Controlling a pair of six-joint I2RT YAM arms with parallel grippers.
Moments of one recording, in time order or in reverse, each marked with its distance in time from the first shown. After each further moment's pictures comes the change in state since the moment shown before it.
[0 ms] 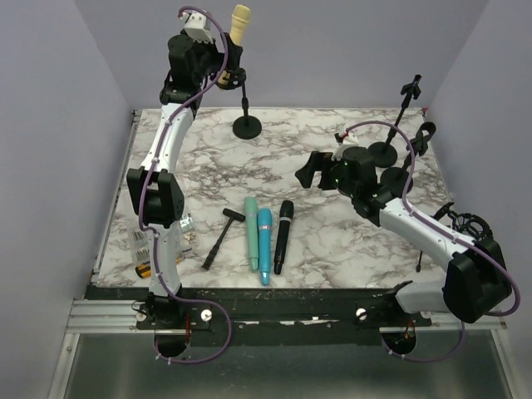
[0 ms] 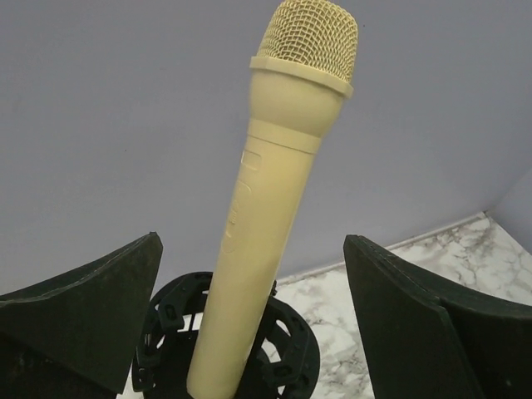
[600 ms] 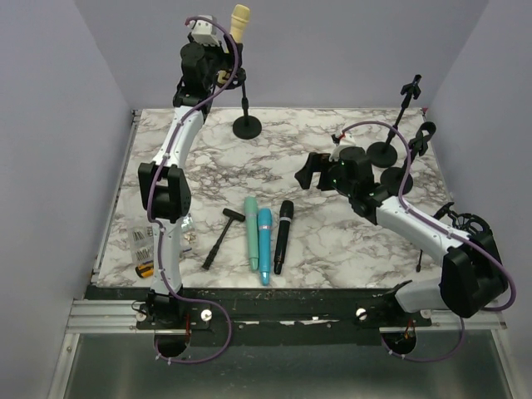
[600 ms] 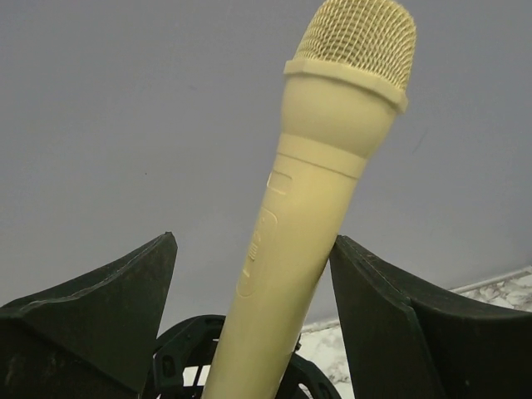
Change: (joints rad) left arm -0.040 0.096 0.009 0.197 -0.176 0.016; right arm 0.000 0.043 0.003 0.007 0.008 -0.026
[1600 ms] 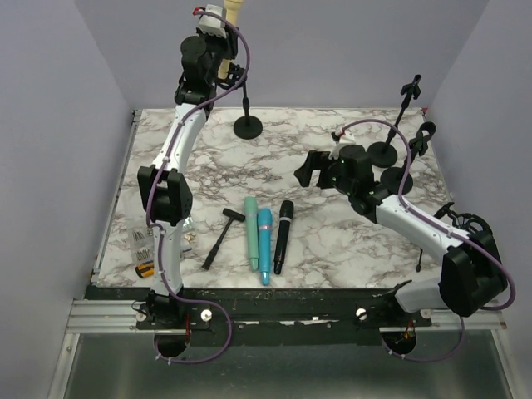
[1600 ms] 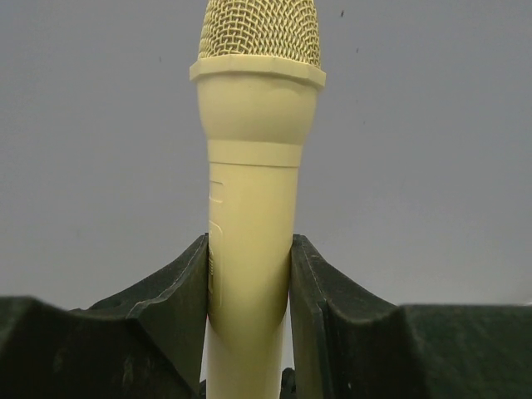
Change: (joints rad) left arm -0.033 -0.016 0.040 0.058 -0.022 0.185; right arm 0.000 0.018 0.019 0.002 0.003 0.001
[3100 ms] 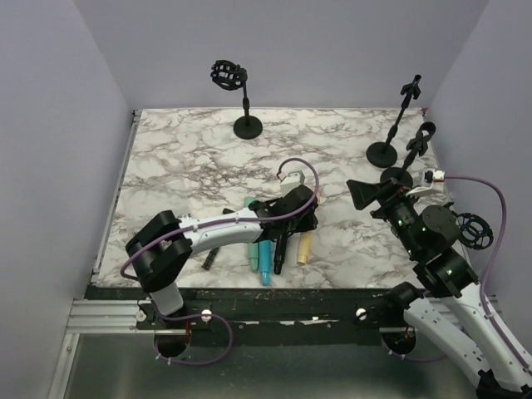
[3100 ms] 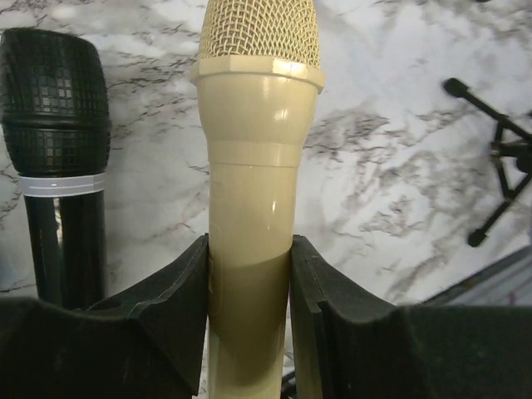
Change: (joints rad) left arm -0.822 -0.631 -1.244 -0.425 -0.347 -0.974; right arm 0.000 -0.881 -0.233 -0.240 0.201 0.254
